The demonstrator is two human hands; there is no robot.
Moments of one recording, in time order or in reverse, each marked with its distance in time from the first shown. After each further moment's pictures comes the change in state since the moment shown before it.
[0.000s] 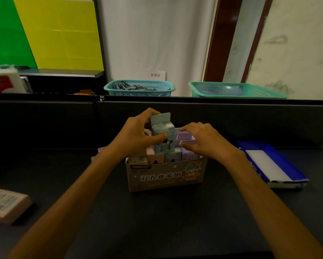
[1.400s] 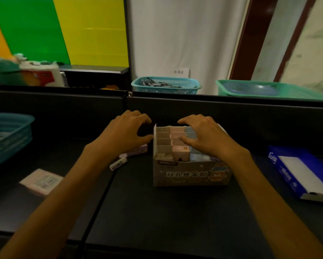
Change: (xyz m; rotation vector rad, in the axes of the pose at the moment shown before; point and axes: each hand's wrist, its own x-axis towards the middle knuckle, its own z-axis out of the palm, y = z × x) left_hand -0.034 -0.033 -0.063 0.782 -0.049 -0.176; right_hand 0.022 -0.068 -0.005 0.087 0.106 -0.194
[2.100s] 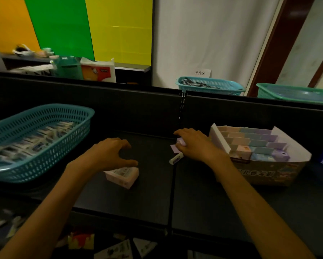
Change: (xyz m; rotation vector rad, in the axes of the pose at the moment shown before) left_hand -0.130 -0.197 -0.007 -0.042 -0.388 -0.315; right_hand 0.077 -0.171 0.087 -0.005 -0.228 0.093
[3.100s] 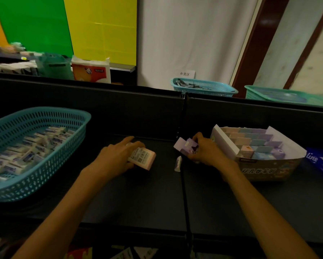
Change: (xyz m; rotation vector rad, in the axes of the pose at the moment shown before) left_hand 0.026 -0.023 0.016 0.051 0.067 0.181; right_hand 0.007 0.030 0.041 0.320 0.077 0.324
